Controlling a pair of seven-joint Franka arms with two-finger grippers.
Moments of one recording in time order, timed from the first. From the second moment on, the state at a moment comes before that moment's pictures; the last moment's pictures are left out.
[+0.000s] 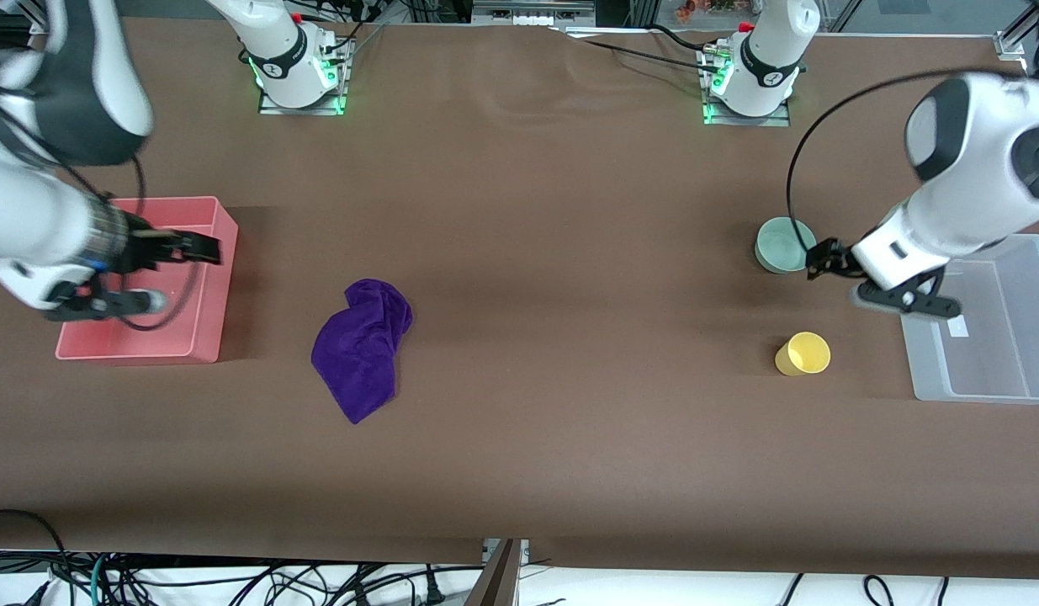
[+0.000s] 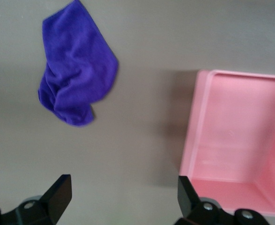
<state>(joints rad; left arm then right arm) -0.06 0.18 0.02 -1.91 0.00 2.02 0.21 -0.05 0.27 0.20 -1.61 -0.03 1.70 0.05</state>
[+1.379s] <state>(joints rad) 0.10 0.38 0.02 -2.19 -0.05 2.20 0.90 0.07 0.60 0.27 -1.90 -0.03 2.43 0.29</state>
